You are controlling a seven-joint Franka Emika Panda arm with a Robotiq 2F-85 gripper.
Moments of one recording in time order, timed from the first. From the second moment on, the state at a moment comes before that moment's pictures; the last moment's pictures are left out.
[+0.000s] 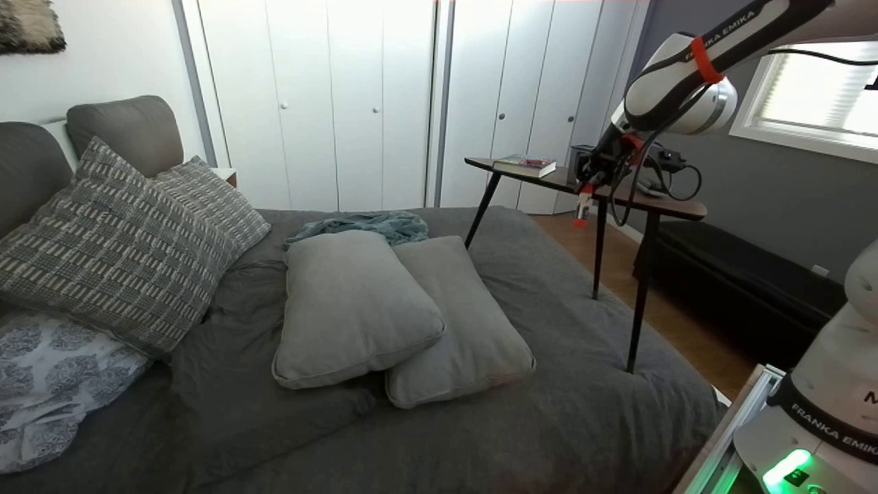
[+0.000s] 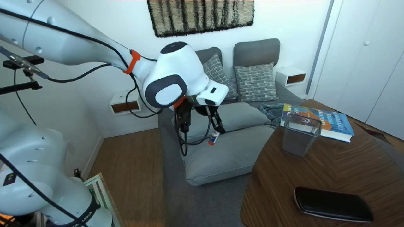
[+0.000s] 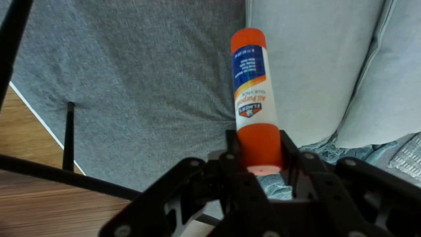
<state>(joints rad) -0.21 -0.24 -0.12 -2.53 0.05 2.73 0.22</state>
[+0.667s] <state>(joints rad) -0.20 -0.07 -0.11 -2.54 0.05 2.95 0.22</state>
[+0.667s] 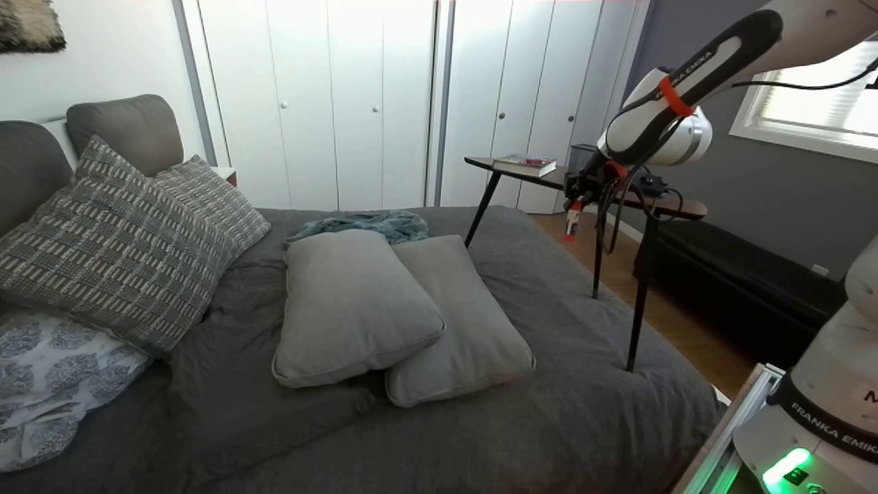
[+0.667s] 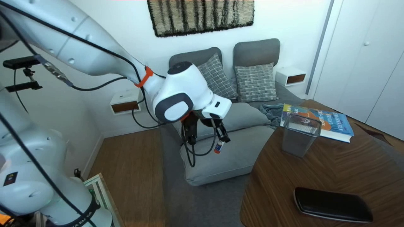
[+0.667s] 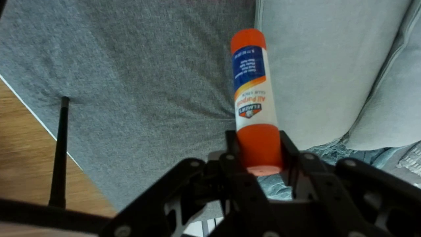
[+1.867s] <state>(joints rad) -0.28 0.53 0.06 -2.29 0.18 3.11 0.20</state>
